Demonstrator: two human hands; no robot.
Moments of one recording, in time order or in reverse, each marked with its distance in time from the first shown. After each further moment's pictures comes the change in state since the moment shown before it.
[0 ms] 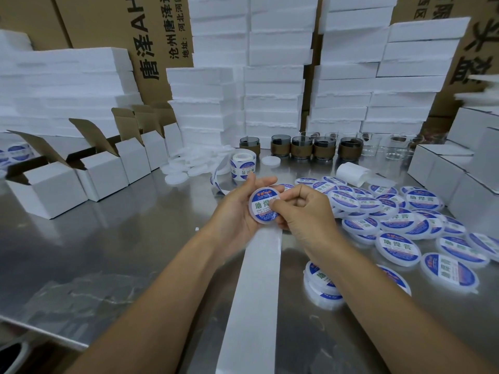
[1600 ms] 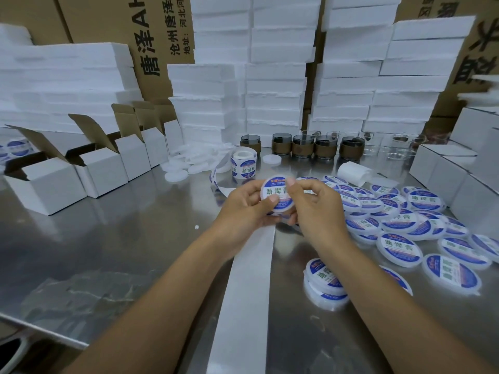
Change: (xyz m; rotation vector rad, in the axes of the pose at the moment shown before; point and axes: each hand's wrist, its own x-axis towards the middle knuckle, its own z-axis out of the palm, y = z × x) left_hand -0.004 -0.009 0.004 0.365 0.061 0.148; right_hand 0.004 0.003 -0.008 -0.049 0.103 -0.144
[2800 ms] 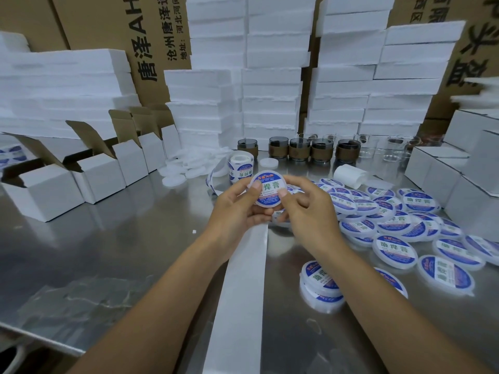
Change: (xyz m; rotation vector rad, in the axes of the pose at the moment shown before) left_hand 0.001 0.003 -0.004 -0.074 0.057 0.046; right_hand -0.001 0.001 -0.001 -0.038 -0.121 -0.143
